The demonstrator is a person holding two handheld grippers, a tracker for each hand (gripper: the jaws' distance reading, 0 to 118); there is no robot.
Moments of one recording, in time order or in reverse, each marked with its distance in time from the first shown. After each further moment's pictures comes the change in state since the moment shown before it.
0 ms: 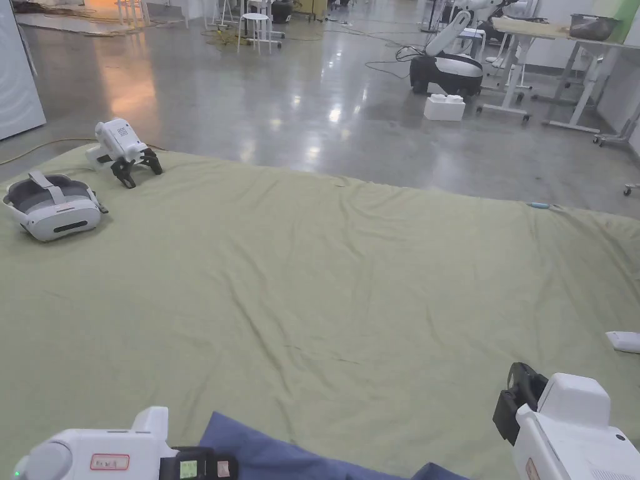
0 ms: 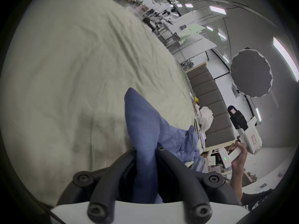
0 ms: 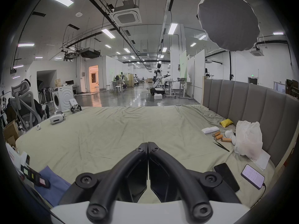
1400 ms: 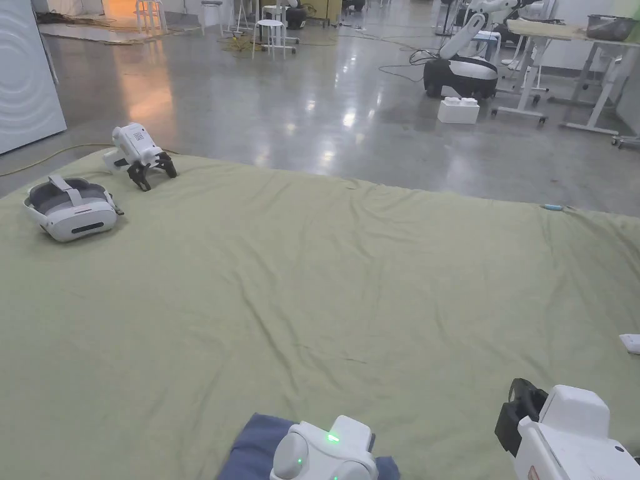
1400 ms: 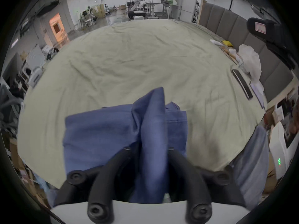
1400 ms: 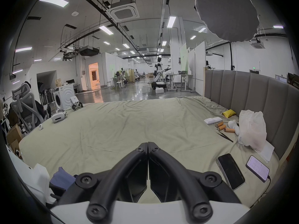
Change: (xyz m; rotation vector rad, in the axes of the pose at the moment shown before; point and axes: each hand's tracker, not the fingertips) left arm 0.195 -0.065 -0.163 -0.190 0.592 -0.462; right arm 0.023 -0.022 -0.005 -0.049 0.085 -0.071
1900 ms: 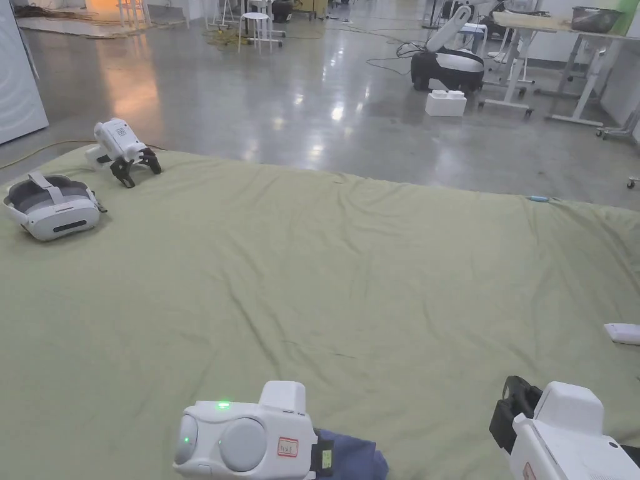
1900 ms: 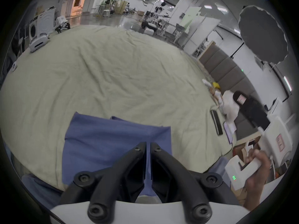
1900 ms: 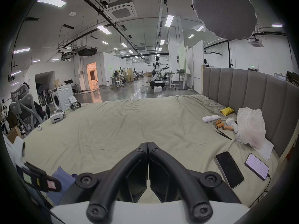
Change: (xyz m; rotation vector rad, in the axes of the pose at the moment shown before) left arm -0.066 0.005 0.051 0.115 -0.224 0.250; right arm -0.005 0.001 0.001 -0.021 -0.029 0.026
